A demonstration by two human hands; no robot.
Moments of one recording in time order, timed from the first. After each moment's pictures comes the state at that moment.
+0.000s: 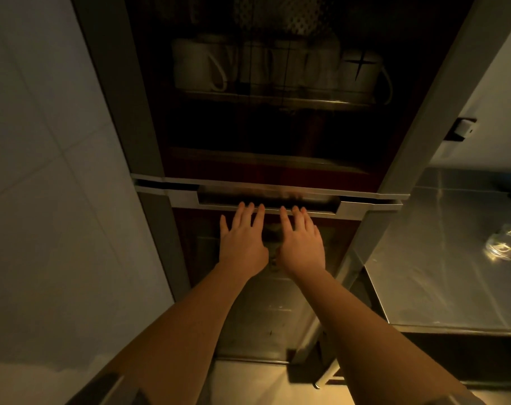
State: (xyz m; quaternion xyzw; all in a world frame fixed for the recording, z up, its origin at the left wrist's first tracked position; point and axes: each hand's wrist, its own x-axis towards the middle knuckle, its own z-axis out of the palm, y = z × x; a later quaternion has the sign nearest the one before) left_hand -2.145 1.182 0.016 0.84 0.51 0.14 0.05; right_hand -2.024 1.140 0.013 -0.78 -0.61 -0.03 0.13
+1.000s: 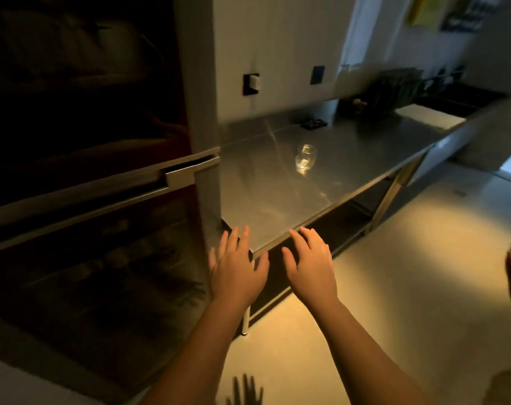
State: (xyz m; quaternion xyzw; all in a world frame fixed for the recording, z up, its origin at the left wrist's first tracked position) left_hand -2.005 0.993 -0.012 0.92 0.31 0.14 0.22; right_hand -1.922 0.876 -0.012 -0.92 -0.27 -0.05 0.28
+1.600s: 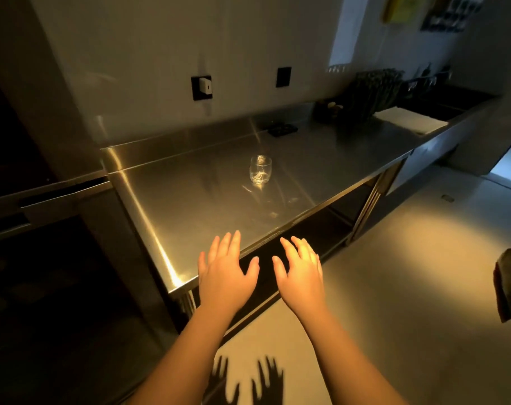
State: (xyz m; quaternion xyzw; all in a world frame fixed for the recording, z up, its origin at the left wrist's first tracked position) left_hand -1.811 0.919 -0.028 0.92 0.31 0.15 0.20; right_hand -1.731 0.800 -0.029 -0.92 -0.24 0.01 0.30
